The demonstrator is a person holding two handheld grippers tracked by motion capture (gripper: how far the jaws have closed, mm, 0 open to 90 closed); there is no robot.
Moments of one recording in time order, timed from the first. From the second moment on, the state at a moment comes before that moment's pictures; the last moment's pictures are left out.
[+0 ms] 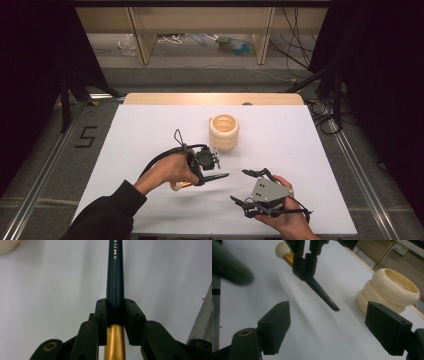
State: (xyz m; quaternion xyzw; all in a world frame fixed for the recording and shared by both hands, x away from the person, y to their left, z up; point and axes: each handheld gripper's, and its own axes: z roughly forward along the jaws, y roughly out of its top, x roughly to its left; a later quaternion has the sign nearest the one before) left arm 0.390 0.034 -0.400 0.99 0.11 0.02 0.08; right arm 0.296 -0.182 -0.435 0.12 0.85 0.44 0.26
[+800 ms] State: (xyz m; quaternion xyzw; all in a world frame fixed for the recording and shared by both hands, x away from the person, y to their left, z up) left arm 0.382 0.010 -0.381 0.99 0.09 0.01 0.06; right arm 0.304 -0.139 -0.439 0.01 0.88 0.35 0.32
